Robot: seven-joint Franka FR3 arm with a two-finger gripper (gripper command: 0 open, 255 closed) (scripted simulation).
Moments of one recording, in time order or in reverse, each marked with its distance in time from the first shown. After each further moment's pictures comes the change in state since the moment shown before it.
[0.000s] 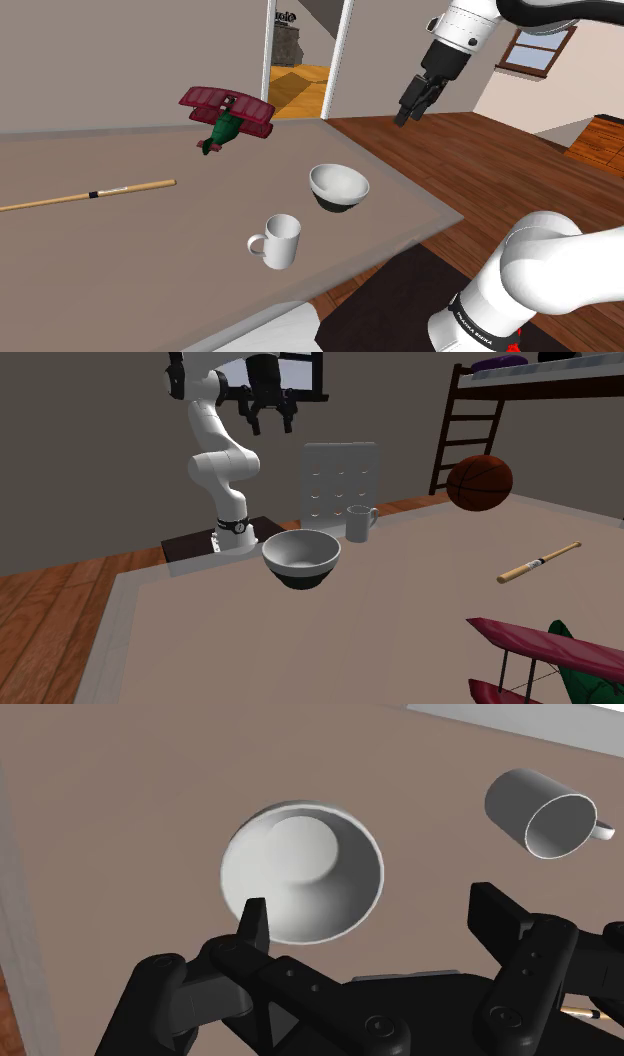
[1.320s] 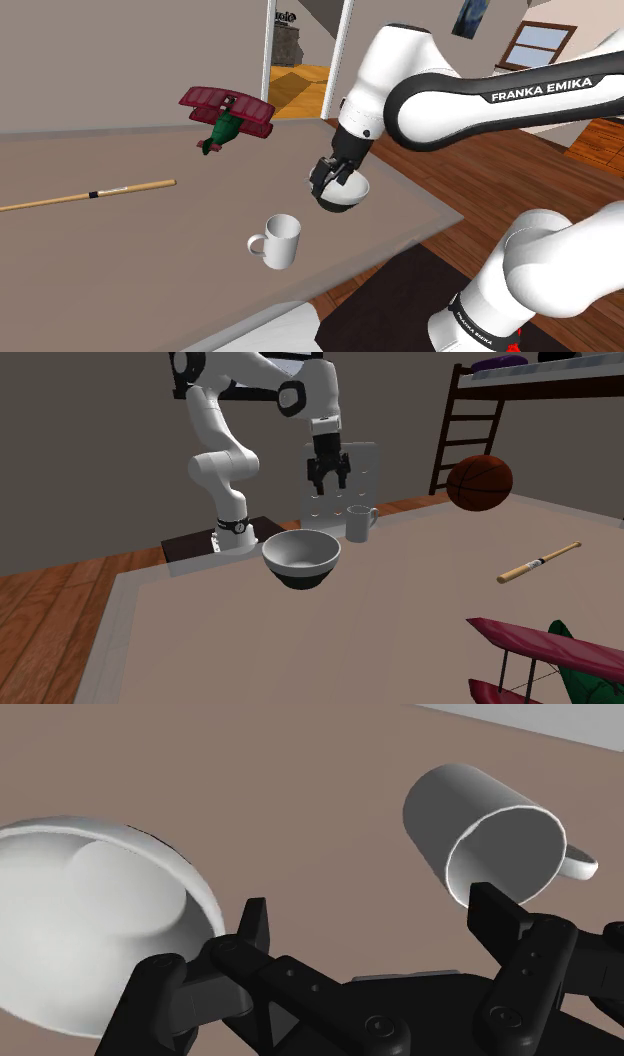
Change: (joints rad) arm 0.085 0.276 0.313 -0.221 0.138 0.503 0.282
